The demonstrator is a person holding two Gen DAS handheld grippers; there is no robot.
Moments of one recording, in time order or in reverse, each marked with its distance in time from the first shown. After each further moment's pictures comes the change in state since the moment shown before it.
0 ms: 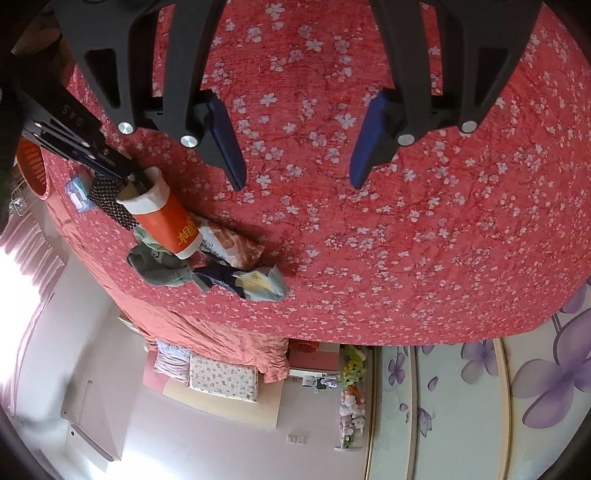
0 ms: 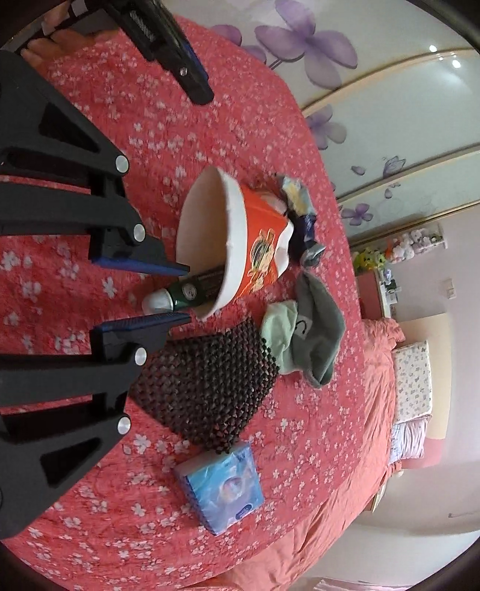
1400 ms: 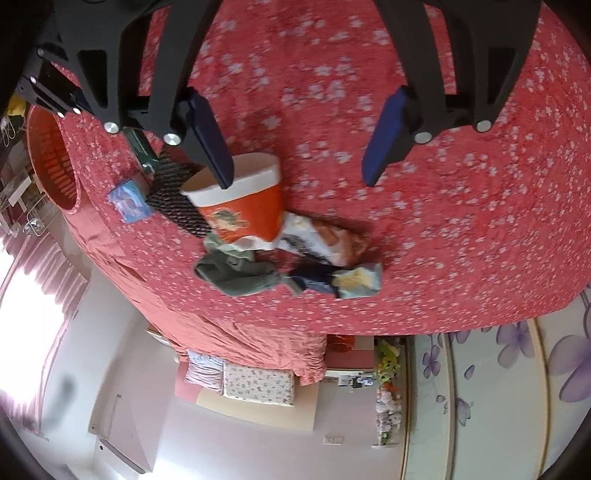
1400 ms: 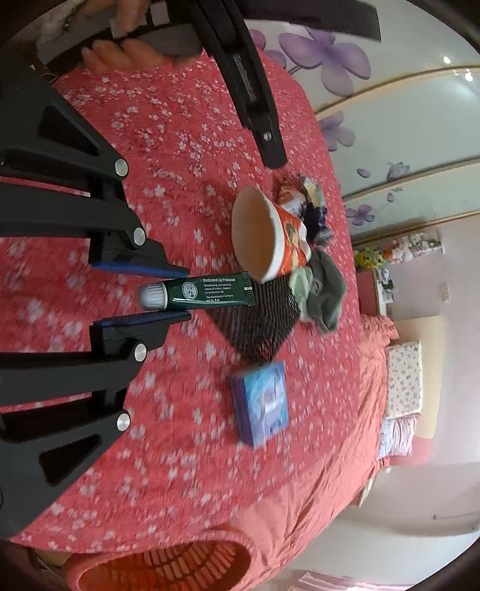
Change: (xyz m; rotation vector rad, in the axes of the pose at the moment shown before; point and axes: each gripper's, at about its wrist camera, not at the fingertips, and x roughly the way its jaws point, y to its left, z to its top) left arm 0.003 -0.100 0.002 0.077 0.004 -0.079; right arm -0.069 -0.041 -0.040 -0.048 -0.033 -0.025
